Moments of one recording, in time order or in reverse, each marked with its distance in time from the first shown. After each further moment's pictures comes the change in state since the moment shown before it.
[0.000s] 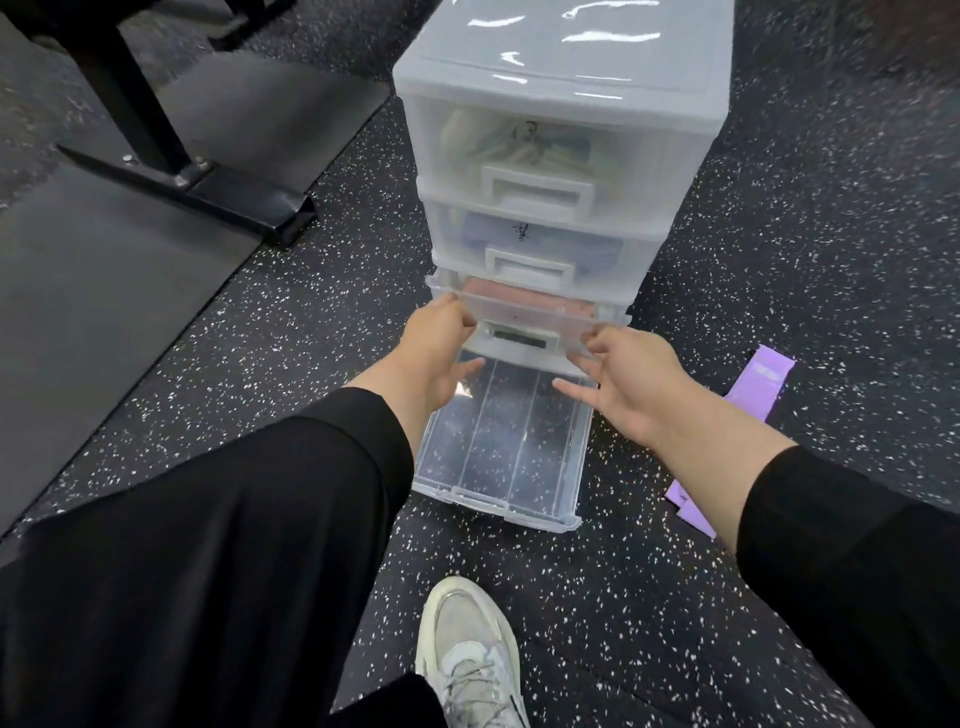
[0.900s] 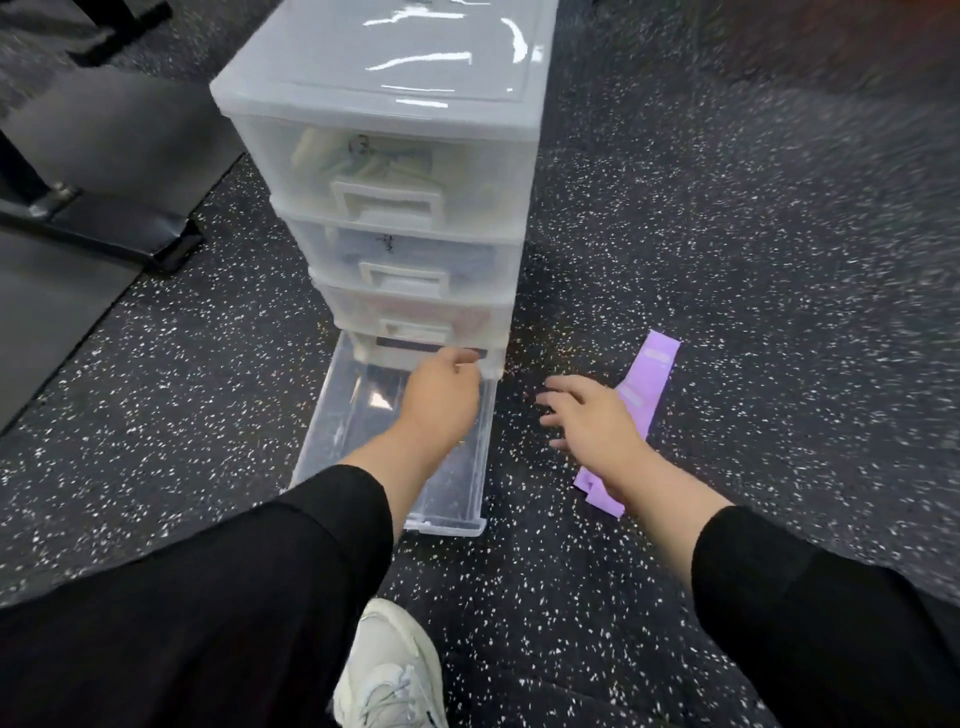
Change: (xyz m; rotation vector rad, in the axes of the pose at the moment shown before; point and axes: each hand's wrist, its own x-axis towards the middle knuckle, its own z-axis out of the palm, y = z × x) left_hand -0.021 -0.064 0.100 0.573 -0.045 0.196; right_hand -0.015 0.026 -0.114 -0.694 0.186 -0.201
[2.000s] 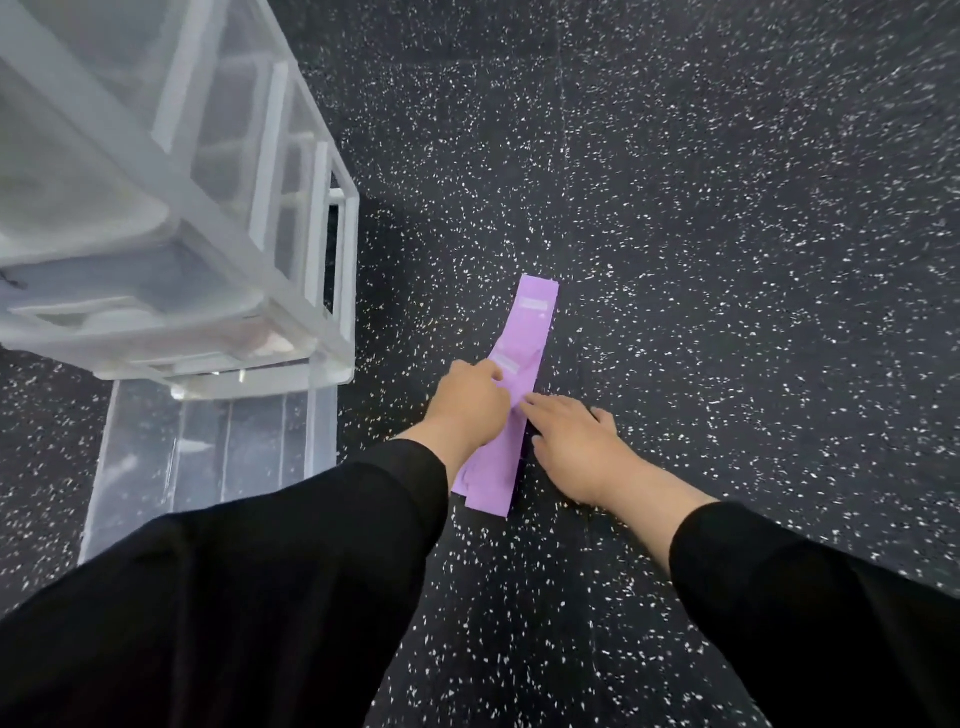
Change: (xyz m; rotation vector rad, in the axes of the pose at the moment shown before) left_hand 0.074 -0.013 0.240 0.849 -0.378 0.115; right_hand 0.063 0.162 -0.121 -0.791 -0.269 -0.128
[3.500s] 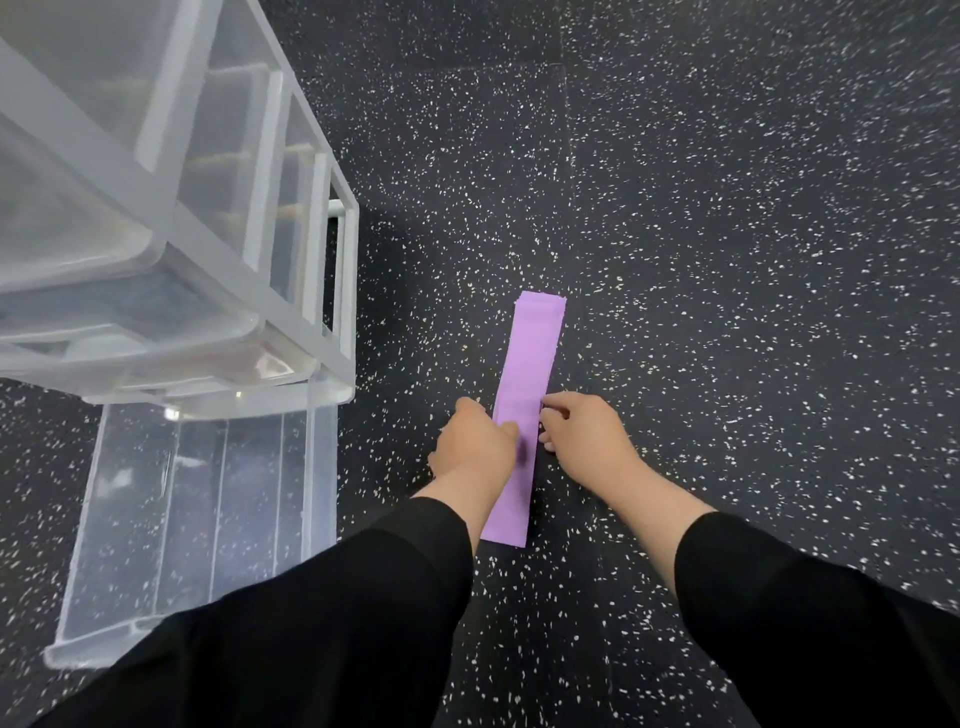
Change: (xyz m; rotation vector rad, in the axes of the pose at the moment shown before) left_hand -0.008 -0.001 0.025 -0.252 0.105 -0.300; right_hand 0.035 -0.004 -0.005 0.604 0.287 0.284
